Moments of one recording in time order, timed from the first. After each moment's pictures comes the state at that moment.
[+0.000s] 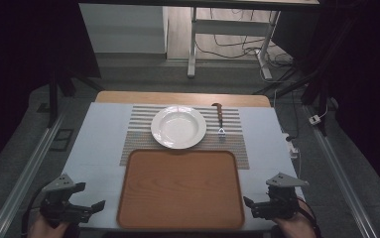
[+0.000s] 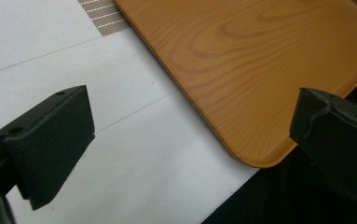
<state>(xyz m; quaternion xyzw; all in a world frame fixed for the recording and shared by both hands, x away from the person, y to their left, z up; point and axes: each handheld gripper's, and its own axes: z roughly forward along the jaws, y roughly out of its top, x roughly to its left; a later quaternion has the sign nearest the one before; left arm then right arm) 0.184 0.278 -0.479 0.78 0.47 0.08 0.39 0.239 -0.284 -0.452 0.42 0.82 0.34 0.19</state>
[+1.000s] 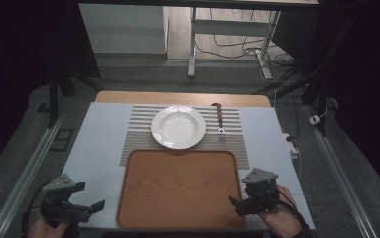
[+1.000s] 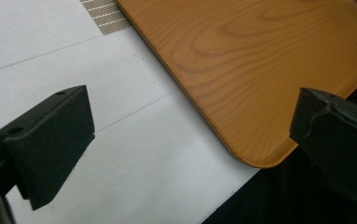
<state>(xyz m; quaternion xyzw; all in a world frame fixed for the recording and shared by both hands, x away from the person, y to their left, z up) 0.184 0.278 -0.479 0.78 0.48 0.08 0.39 0.258 -0.240 -0.457 0.32 0.88 0.28 0.21</state>
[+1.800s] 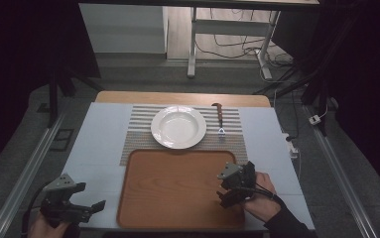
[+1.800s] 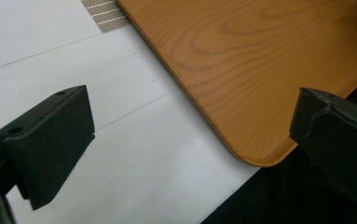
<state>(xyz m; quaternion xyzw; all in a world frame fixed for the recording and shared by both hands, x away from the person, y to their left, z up) 0.185 0.278 -0.479 0.79 0.48 0.08 0.39 0.289 -0.190 -0.476 0.23 0.92 0.18 0.25</state>
